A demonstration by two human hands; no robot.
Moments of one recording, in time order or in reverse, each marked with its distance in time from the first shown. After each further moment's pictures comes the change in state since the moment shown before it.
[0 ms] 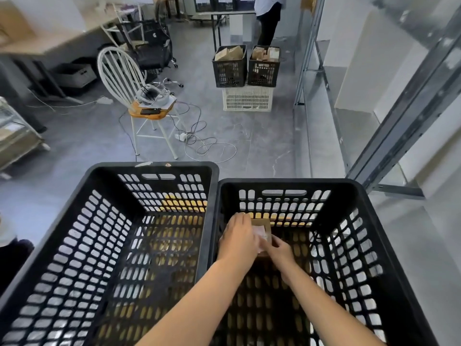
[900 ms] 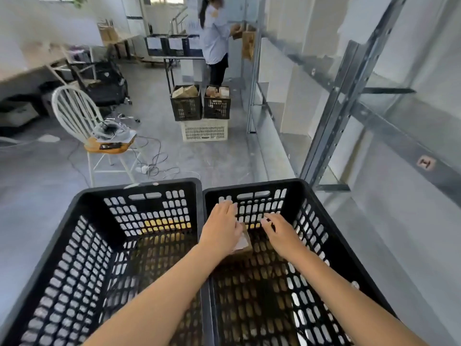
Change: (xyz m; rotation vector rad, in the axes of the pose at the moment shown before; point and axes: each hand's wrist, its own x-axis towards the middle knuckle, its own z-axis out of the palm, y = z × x) left_hand -0.017 -0.003 -0.065 0.088 0.111 0.415; right_hand -0.123 -0.074 -0.038 -0.685 0.271 -0.494
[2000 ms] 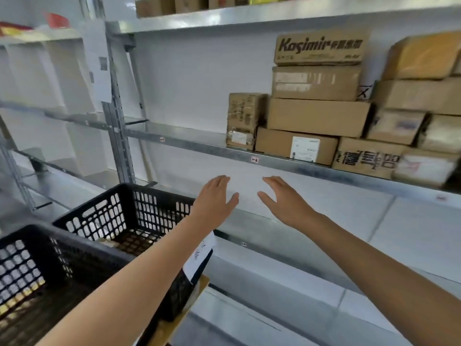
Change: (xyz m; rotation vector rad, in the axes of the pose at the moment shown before) left_hand -0.322 0.206 -0.172 -0.432 -0.123 0.998; right_hand -0.582 -0.172 -0.064 -0.369 0.810 0.567
